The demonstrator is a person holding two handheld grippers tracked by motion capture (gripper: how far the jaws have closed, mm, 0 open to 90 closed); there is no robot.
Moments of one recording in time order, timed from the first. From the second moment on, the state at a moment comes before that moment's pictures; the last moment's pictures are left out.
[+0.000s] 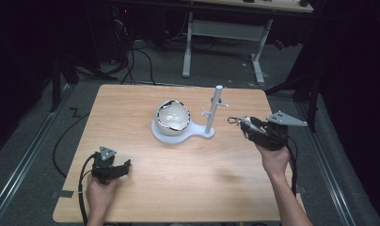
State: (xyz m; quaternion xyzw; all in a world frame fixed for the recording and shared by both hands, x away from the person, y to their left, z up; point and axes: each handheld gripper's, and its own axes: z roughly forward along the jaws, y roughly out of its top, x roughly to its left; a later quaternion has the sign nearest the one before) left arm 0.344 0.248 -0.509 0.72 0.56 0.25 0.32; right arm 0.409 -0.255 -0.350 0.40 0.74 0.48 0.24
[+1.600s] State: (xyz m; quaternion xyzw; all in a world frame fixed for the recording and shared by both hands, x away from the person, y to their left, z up) left arm 0.344 0.249 -0.509 0.72 0.57 0.25 0.33; right arm 0.446 -0.233 -0.324 0.40 0.74 0.48 0.24
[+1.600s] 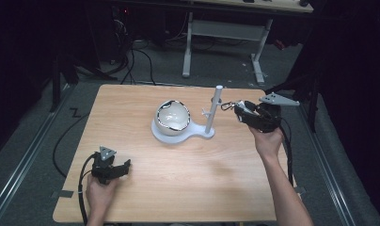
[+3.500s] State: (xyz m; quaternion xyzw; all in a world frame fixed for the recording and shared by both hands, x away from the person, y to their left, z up) left arm 0.344 0.249 -0.509 0.72 0.56 0.25 0.33; right arm 0.466 -0.215 -0.372 0.43 0.75 0.44 0.22
